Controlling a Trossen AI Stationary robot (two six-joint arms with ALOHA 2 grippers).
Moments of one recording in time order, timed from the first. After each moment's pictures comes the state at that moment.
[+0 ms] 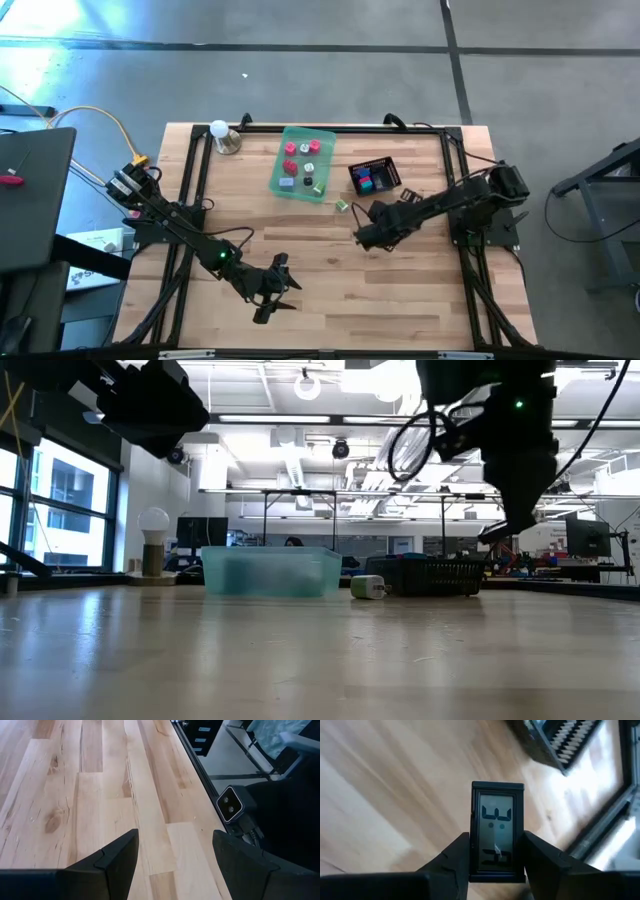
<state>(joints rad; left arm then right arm) -0.64 1.55 0.79 0.30 -0.26 -0.37 0.24 1.71 1.22 -1.37 0.40 0.87</state>
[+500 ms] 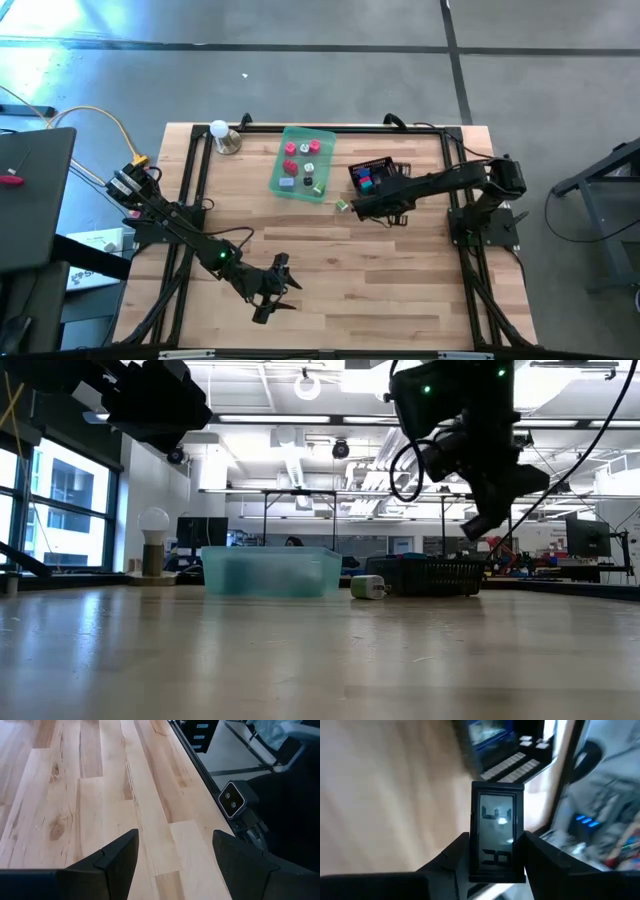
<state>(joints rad) -0.64 1.55 0.79 0.29 -0.26 -0.30 0.03 1.71 1.22 -1.42 0.57 0.26</state>
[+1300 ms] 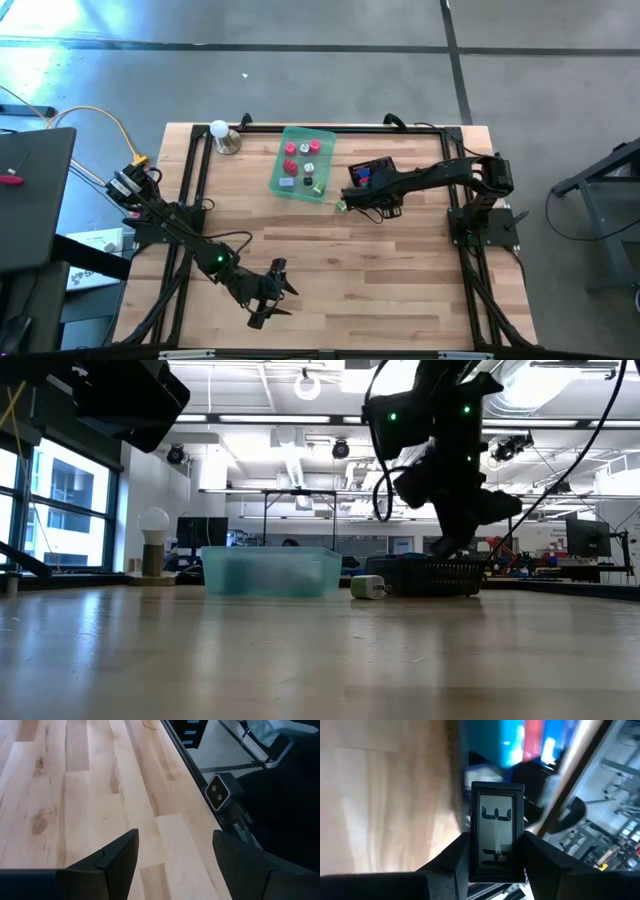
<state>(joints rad) -0.67 1.55 0.79 0.29 -0.26 -0.32 -0.06 1.79 1.22 -1.19 0.65 -0.19</state>
